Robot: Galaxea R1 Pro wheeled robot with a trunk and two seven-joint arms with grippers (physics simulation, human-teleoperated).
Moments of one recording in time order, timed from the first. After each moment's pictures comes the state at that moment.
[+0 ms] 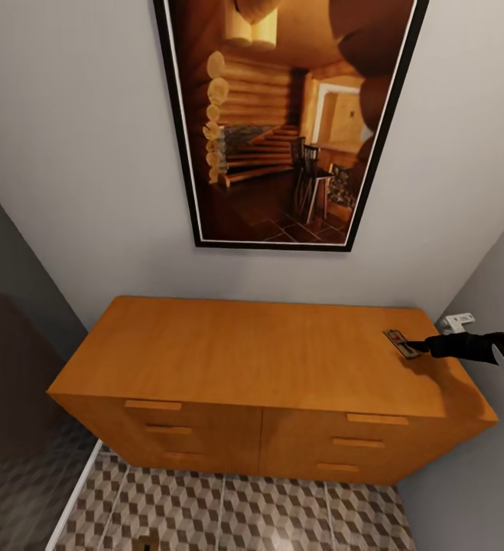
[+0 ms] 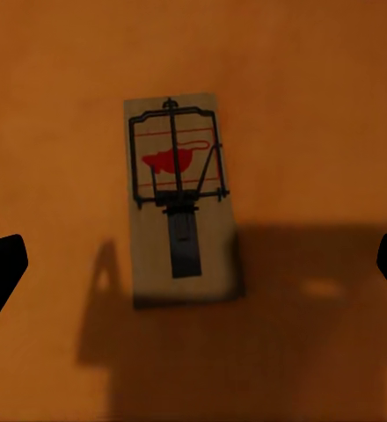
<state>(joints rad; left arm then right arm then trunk) -0.33 -0.01 -0.94 0.07 0.93 -0.71 0.05 -0.98 -0.59 0.10 -0.60 -0.05 0.45 0.67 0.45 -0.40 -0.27</state>
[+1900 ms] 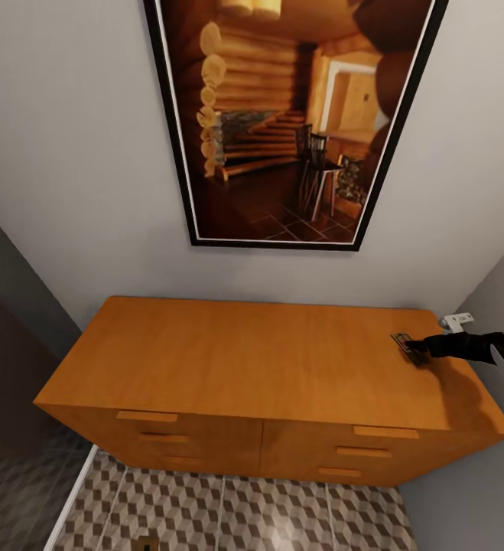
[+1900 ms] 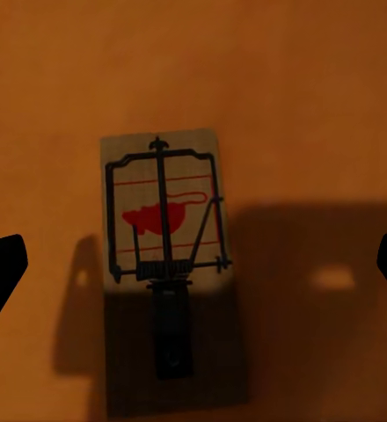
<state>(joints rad) -0.33 -0.01 -0.94 0.07 0.93 -0.71 0.05 -0.98 -0.58 0.10 -0.60 -0.05 0.44 0.67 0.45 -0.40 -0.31</state>
